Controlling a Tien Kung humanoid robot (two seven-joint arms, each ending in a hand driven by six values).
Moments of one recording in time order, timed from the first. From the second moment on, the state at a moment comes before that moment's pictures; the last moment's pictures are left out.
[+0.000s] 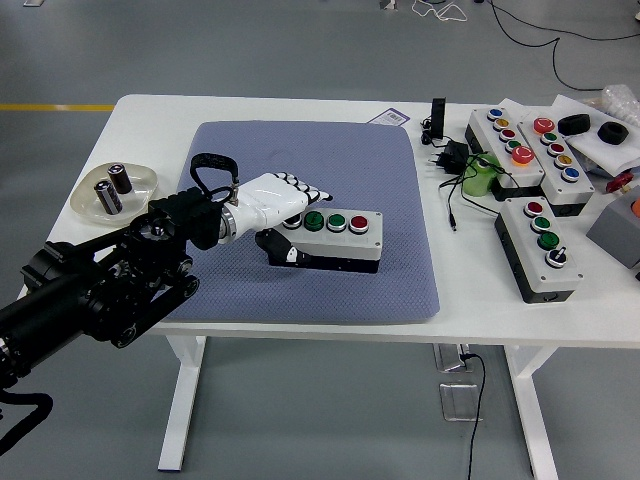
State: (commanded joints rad) left arm -0.89 0.18 -0.60 -0.90 2.12 -0.05 -0.08; right arm 0.15 -0.12 0.60 0.18 -0.54 -0.31 -0.06
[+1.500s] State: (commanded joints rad) left arm -0.84 0.13 -0.66 -1.26 1.98 -0.34 0.31; right arm 0.15 -0.12 0.60 0.18 -0.55 -0.31 -0.06
